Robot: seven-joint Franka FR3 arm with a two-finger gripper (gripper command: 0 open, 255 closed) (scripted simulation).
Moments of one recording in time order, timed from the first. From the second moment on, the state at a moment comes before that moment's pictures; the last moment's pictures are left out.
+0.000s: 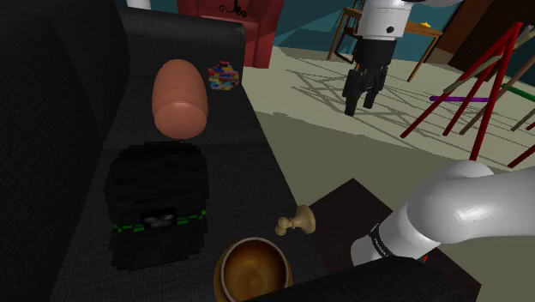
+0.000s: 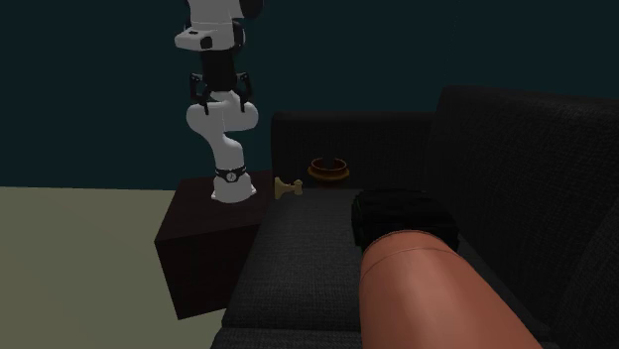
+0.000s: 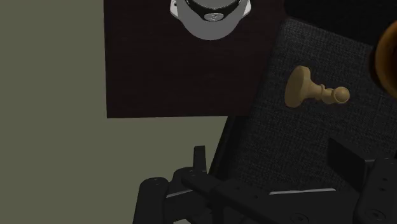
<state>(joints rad) -0.02 -0.74 0.04 -2.40 0.04 1.43 -0.04</state>
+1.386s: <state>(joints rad) 0.38 -0.68 0.06 -2.92 0.29 2.13 -0.59</state>
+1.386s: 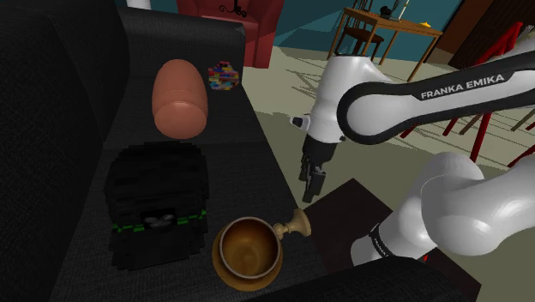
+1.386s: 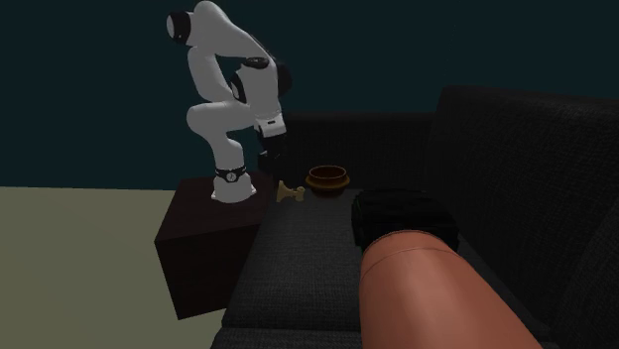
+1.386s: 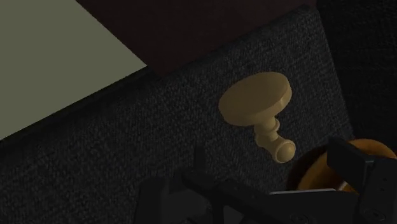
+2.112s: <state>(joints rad) 0.59 -0.48 0.07 -3.03 0.47 2.47 -0.80</state>
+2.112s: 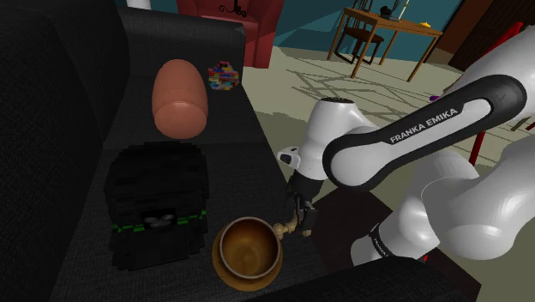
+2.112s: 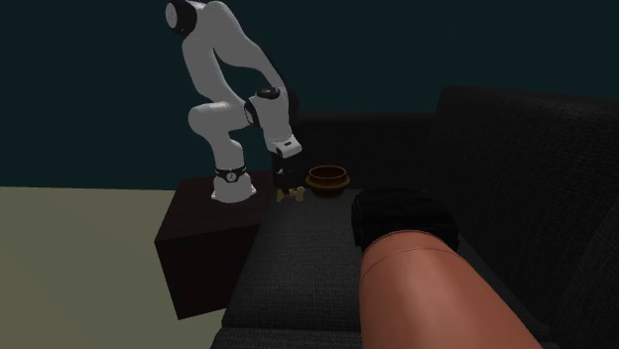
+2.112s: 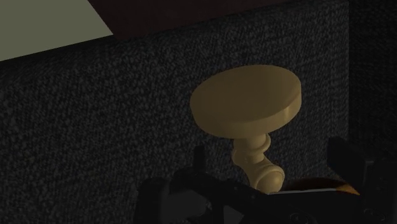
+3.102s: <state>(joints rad) 0.61 -0.42 0.06 -3.03 0.51 2.53 -0.82</state>
